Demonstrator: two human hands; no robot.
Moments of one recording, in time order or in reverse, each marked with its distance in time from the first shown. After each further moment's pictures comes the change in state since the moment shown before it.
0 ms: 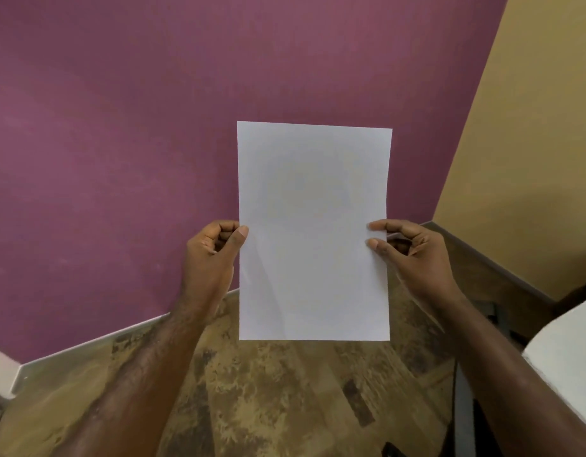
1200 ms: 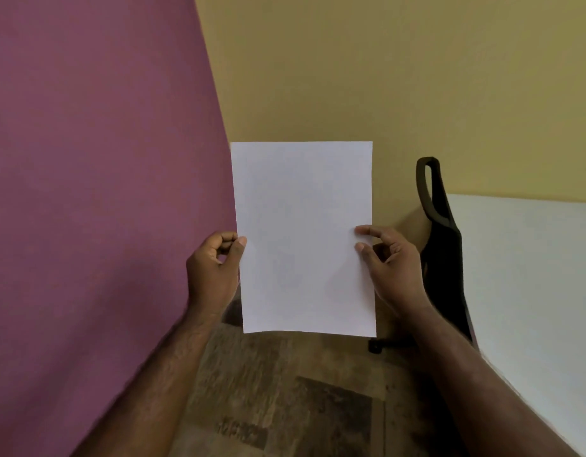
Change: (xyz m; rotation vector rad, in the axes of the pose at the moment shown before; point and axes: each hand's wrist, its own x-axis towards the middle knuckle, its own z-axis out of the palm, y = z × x) left_hand 0.448 -0.145 0.695 -0.079 -0.673 0.251; right_hand 0.420 0.320 -0.287 -0.559 0.877 0.264
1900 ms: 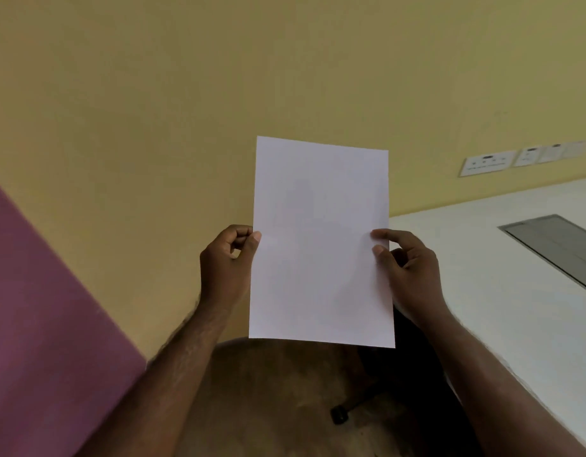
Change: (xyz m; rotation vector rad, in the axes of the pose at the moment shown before) left_hand 0.298 -0.019 0.348 -0.241 -0.476 0.191; right_hand 0.283 0.148 -0.023 -0.183 0.454 0.187
